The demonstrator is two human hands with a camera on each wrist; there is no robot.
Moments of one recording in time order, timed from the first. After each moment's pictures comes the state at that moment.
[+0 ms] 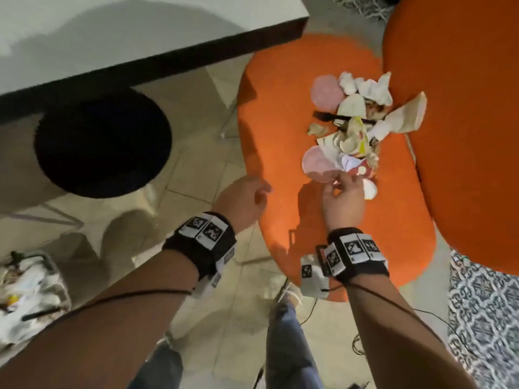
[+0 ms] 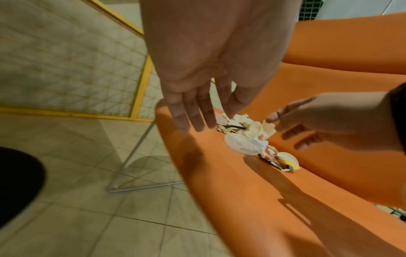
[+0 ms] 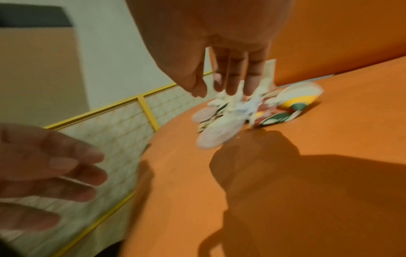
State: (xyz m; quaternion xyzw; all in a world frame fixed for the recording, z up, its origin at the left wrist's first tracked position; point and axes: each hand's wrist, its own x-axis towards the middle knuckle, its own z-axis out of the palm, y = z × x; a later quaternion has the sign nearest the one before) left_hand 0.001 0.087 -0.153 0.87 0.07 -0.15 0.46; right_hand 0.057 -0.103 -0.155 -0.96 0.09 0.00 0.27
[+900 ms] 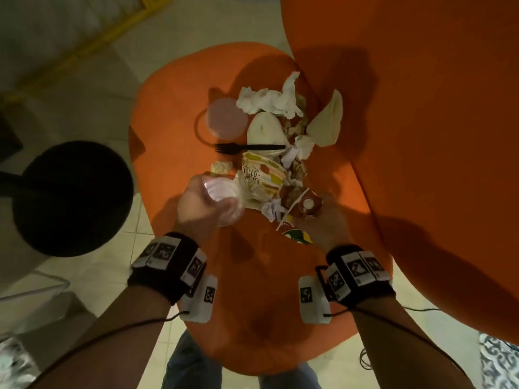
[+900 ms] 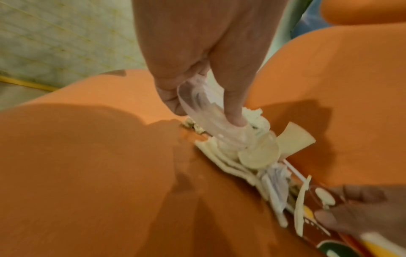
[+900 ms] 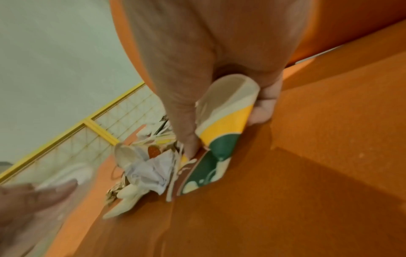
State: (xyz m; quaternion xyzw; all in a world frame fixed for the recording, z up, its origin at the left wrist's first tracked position) left_hand 0.157 -0.041 -0.161 0.83 0.26 -0.11 0.48; right_hand 0.170 -0.269 -0.183 -0.83 0.21 0.26 0.44
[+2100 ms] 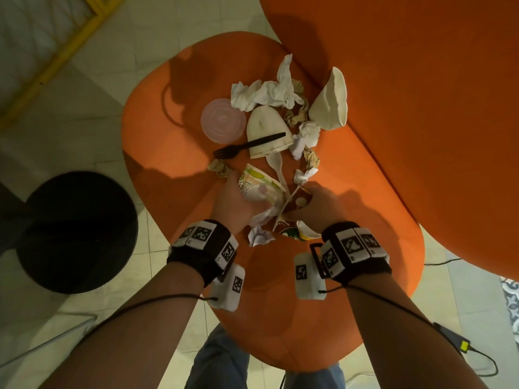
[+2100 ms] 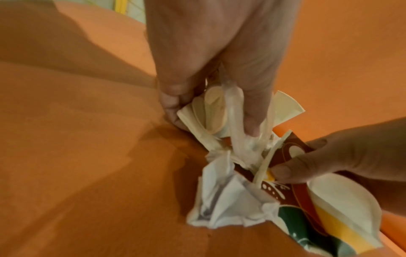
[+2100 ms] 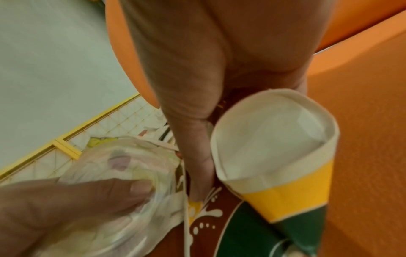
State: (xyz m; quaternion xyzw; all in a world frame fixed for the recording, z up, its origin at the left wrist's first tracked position) left_hand 0.194 -0.041 -0.181 0.80 0.16 -0.25 0.52; right_hand 0.179 -0.216 -0.183 -0.86 0.19 0.30 0.36
